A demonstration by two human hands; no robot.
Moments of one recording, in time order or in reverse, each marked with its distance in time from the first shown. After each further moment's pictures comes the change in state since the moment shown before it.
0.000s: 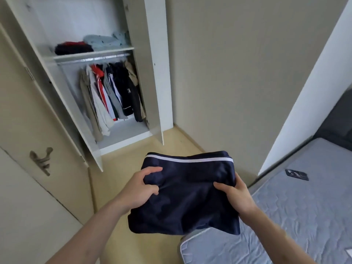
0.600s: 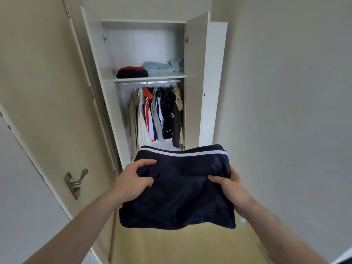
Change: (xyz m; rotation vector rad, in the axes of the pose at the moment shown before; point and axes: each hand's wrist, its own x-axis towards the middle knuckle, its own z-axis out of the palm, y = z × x) left_hand 0.153 0.040 -0.184 -0.010 0.422 -0.010; right_hand 0.260 -0.131 0.175 -0.054 -0.359 -0.142
